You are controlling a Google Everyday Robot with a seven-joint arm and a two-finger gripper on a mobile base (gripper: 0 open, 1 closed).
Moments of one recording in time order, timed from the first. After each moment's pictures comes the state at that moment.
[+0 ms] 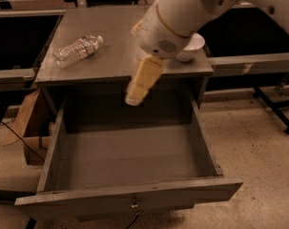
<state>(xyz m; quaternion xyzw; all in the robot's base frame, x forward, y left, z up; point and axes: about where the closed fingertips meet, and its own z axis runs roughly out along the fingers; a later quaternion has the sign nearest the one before) 0.520 0.008 0.966 -0.69 0.66 0.07 0.30</state>
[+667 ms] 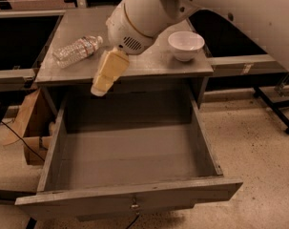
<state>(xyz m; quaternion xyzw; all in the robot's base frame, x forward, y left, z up) 0.545 0.085 0.977 -0.67 0.64 0.10 0.37</state>
